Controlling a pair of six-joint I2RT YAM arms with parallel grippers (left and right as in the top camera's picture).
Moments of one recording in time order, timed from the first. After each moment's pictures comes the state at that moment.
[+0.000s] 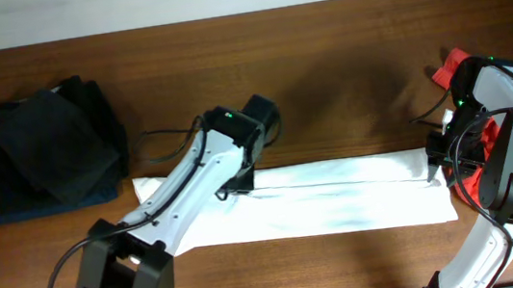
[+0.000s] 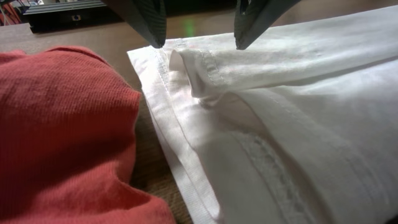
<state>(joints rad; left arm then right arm) -0.62 1.85 1.48 -1.29 -0.30 -0.52 -0.35 2.04 1.41 -1.38 -0.02 0.11</state>
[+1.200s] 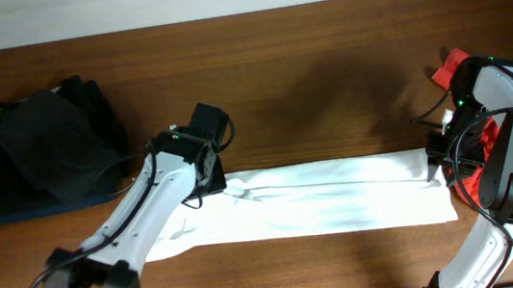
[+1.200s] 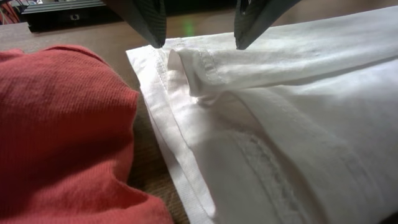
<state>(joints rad) -0.43 1.70 1.19 -0.97 -0.19 -0.56 -0.35 2.04 1.41 -1.38 -0.02 0.11</state>
